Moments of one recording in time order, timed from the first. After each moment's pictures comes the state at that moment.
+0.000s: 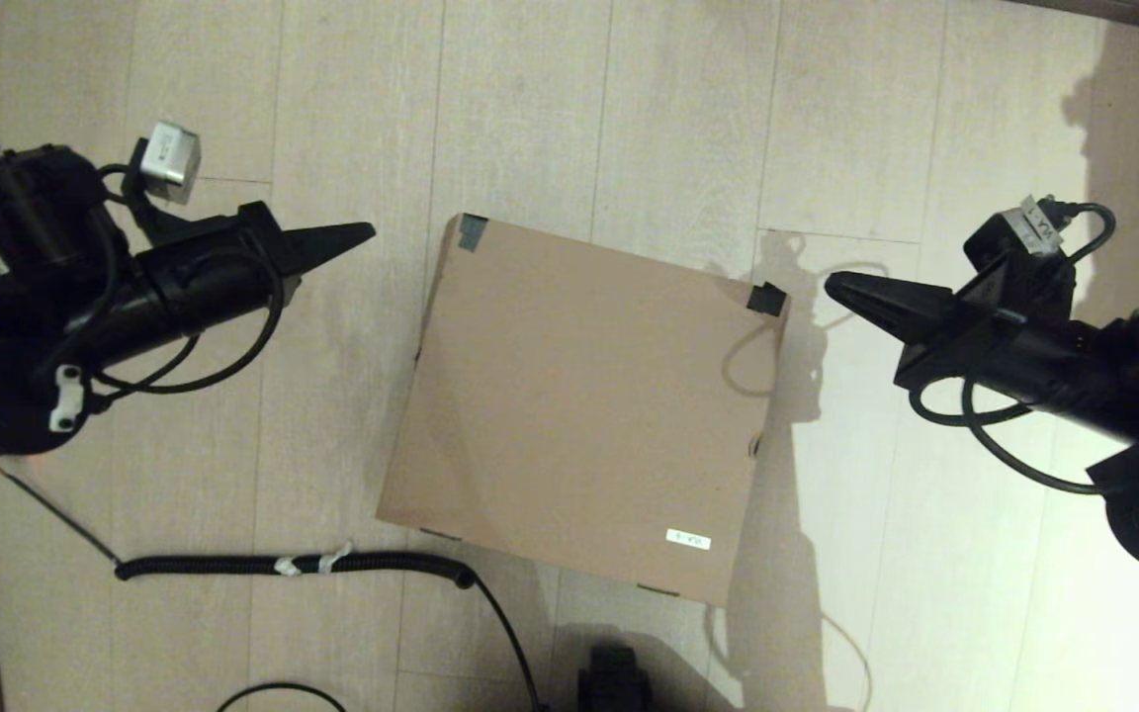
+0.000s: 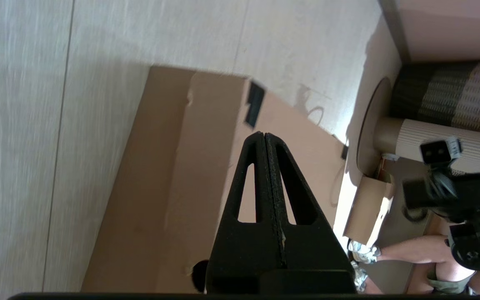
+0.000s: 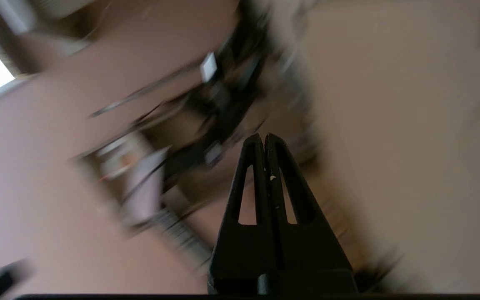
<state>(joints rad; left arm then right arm) -0.04 1.76 -1.13 -0.79 -0.70 -0.55 0.09 1.78 -0.75 -1.51 0.94 1.32</state>
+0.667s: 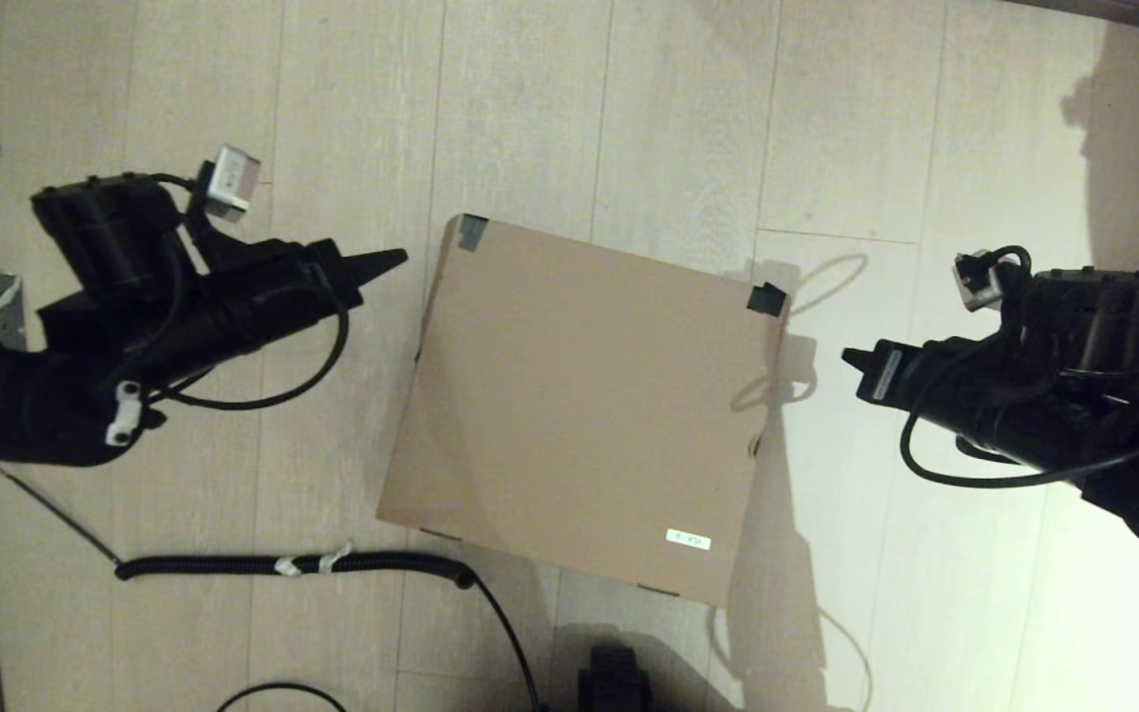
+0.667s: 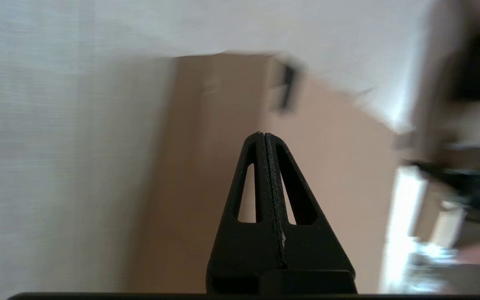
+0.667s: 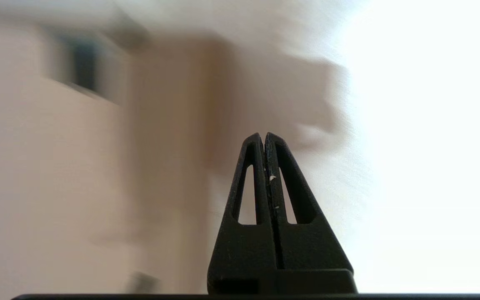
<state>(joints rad) -0.13 1.81 -1.12 -0.78 -0.52 -0.31 0.23 1.69 -0.83 -0.67 -0.03 0.29</state>
